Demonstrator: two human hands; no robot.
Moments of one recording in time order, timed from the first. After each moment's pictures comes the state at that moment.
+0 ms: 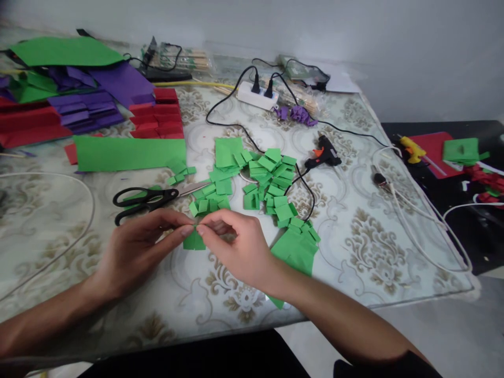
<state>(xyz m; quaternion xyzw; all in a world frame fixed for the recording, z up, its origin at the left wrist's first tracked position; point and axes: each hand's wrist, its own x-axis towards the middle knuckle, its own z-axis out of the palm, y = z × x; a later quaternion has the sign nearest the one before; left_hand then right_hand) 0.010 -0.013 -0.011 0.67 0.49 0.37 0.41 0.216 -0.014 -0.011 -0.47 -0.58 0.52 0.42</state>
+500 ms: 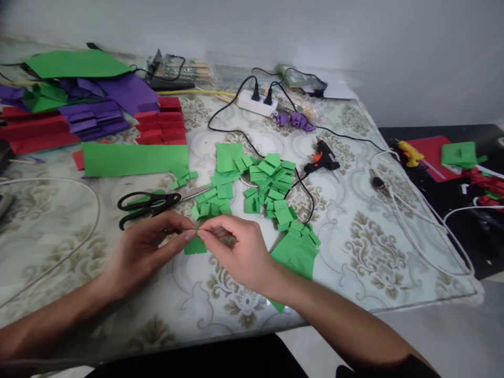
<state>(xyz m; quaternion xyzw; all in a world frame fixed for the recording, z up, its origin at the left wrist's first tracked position) 0.011 -0.009 -0.008 0.67 0.48 0.36 0.44 0.217 -0.015 -0.013 -0.46 -0.62 0.47 0.43</state>
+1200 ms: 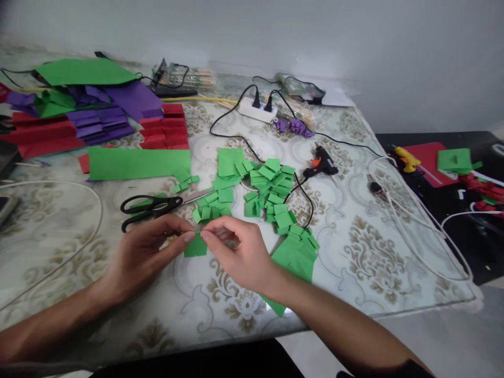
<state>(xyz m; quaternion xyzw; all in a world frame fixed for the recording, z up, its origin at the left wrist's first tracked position) 0.010 -0.009 -0.012 0.68 0.47 0.38 0.41 0.216 -0.014 -0.011 -0.45 -0.57 0.54 0.43</state>
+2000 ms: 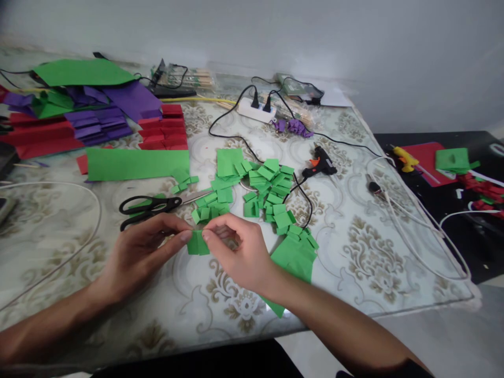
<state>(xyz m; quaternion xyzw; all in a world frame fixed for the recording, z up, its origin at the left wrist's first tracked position) 0.008 -0.010 -0.011 0.67 0.47 0.39 0.42 0.215 -0.014 -0.010 -0.45 -0.57 0.52 0.45</state>
